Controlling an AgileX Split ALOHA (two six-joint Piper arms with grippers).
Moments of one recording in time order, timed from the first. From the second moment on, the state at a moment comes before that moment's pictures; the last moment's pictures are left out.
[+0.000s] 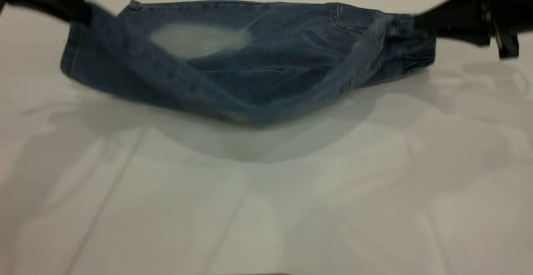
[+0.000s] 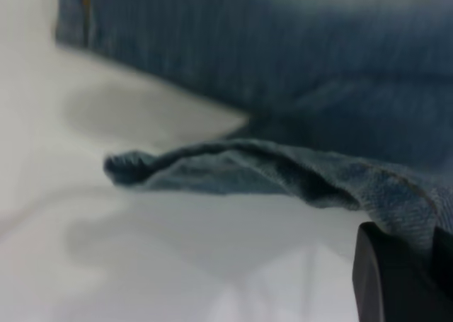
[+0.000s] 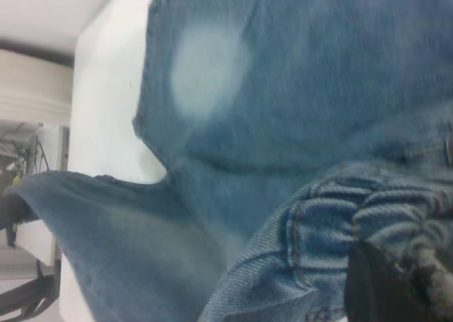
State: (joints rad) left arm -0.12 1.72 -1.05 -0.34 0.42 0.18; right arm -0.17 2.14 -0.92 1.75 0.99 -1.47
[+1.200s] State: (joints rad) left arm -0.12 2.20 -1.69 -0.14 0.47 0.21; right arm -0.17 2.36 -1.48 1.60 0.76 -1.25
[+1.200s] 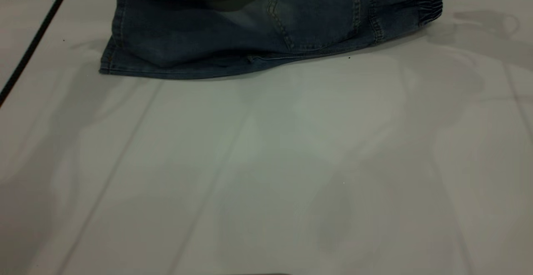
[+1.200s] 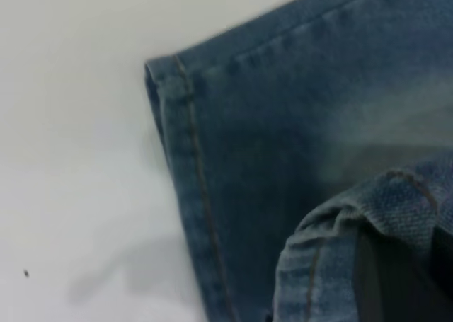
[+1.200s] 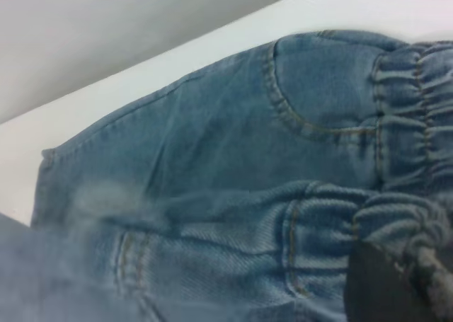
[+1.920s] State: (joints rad) left arm -0.12 2.29 -1.70 -0.06 0.30 0.29; right arm -0.20 2.44 -1.54 1.65 0.75 -1.29
